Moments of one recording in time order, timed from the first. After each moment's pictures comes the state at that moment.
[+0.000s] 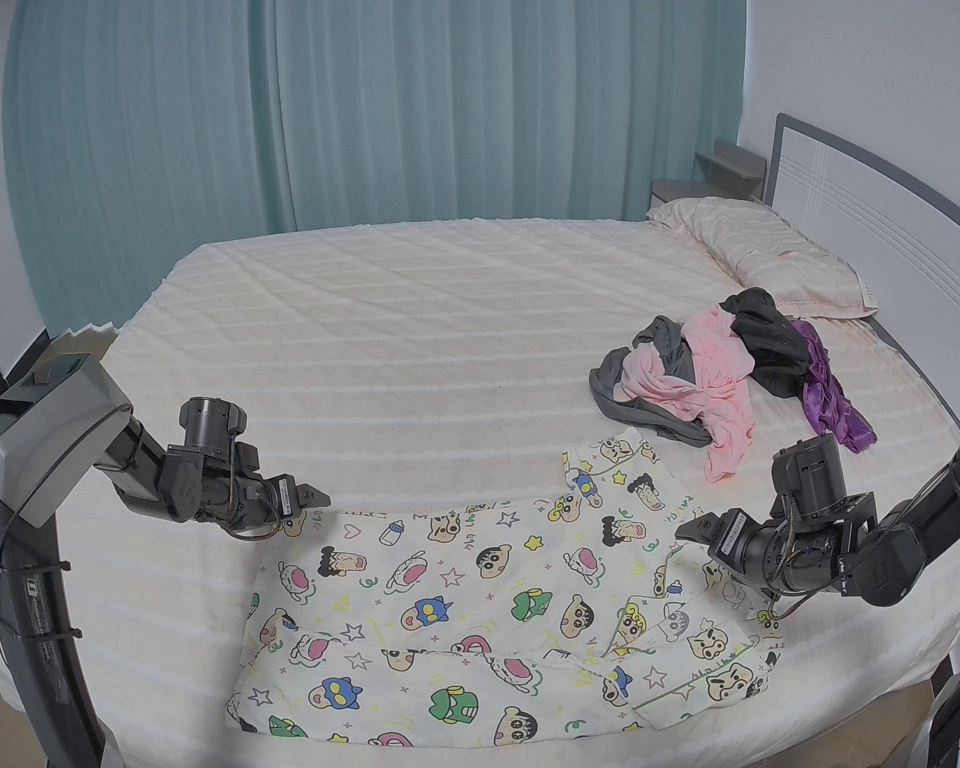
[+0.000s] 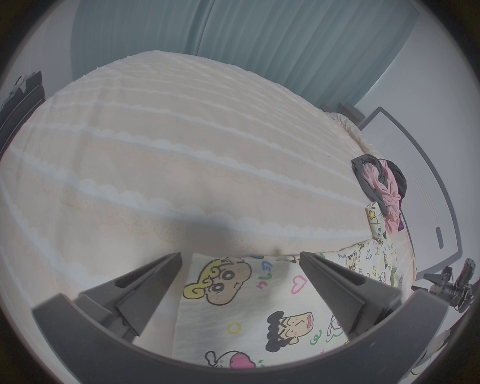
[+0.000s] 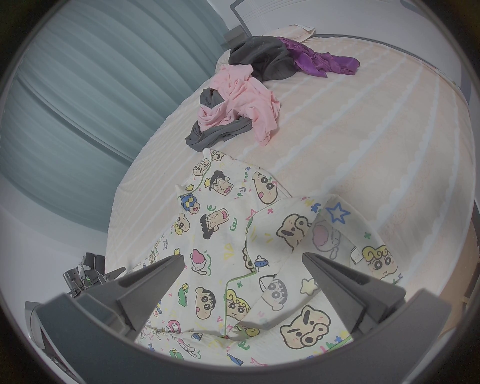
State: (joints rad) left arm -0.03 2.24 -1.08 -0.34 -0.25 -0.29; right arm 0.38 1.83 -0.56 -0.50 -0.11 0.90
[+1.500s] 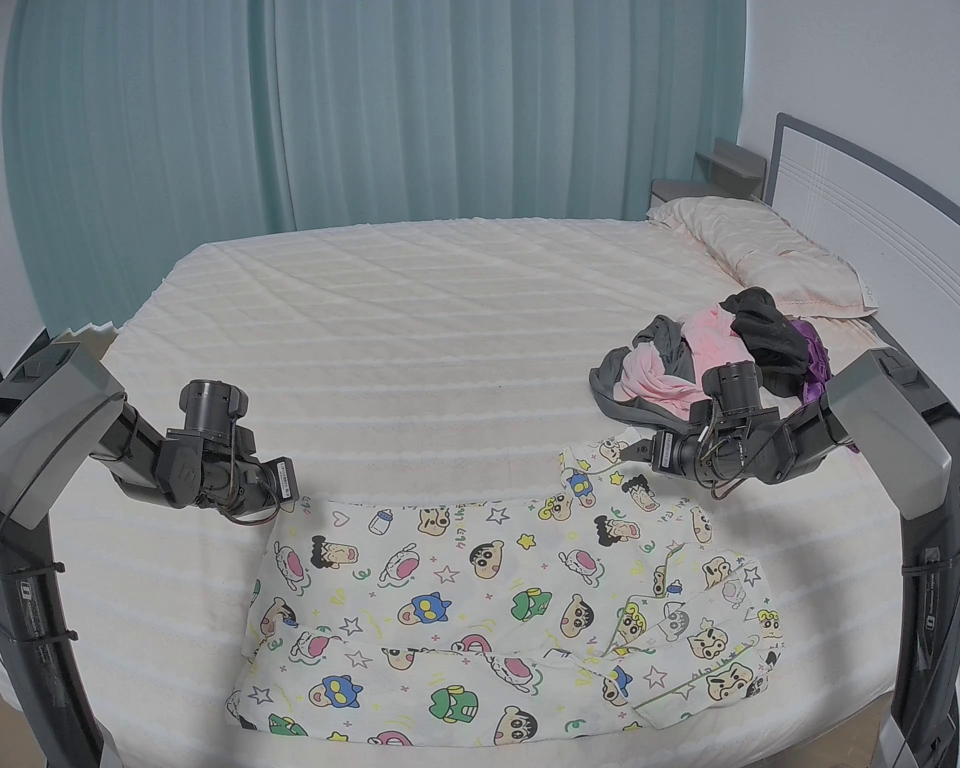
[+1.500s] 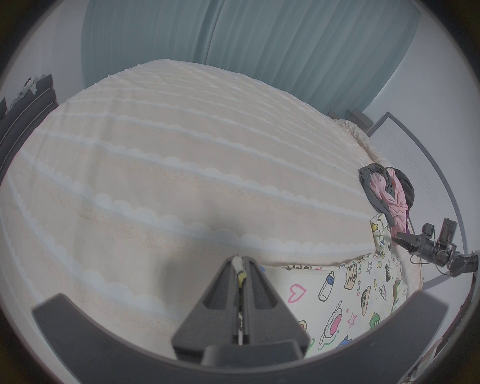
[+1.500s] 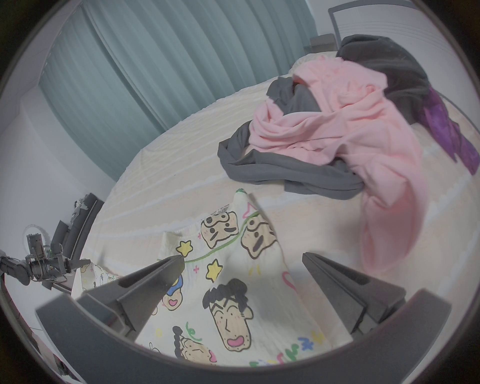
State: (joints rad) left arm -0.04 2.21 -1.12 -0.29 -0.16 -0.32; right arm 0.19 2.40 -1.42 -0.31 0.17 0.34
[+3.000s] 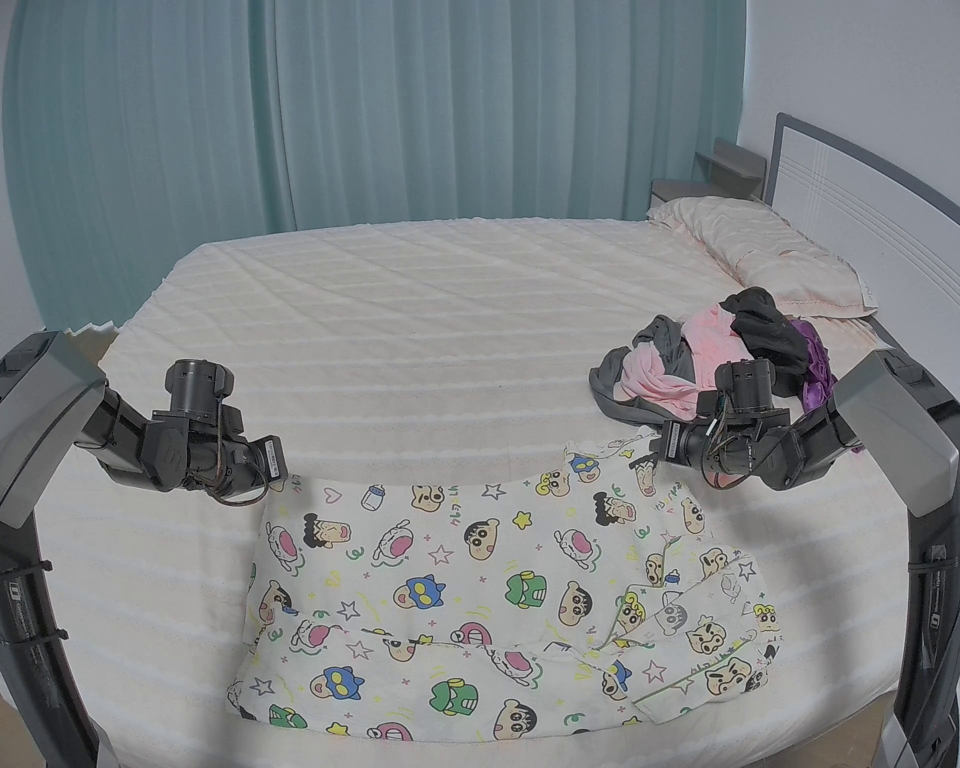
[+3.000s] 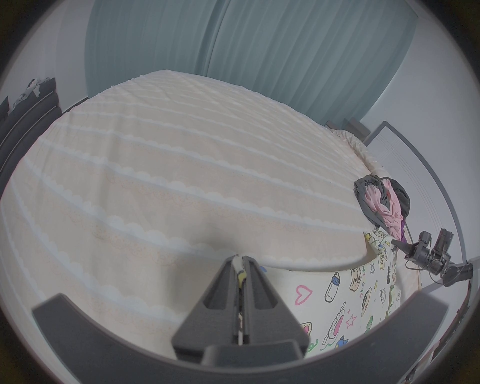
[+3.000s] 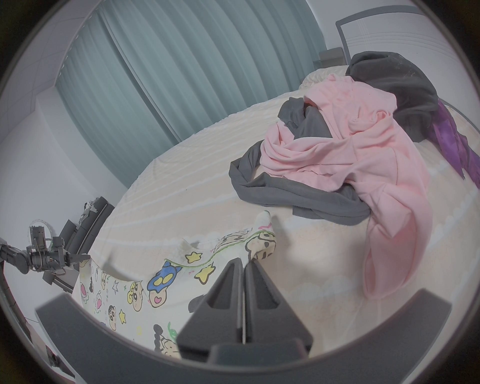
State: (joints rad) left arm -0.02 2.16 -1.16 -0.27 -0.16 -0.32; right arm 0.17 2.38 -1.36 -0.47 0.20 0.32
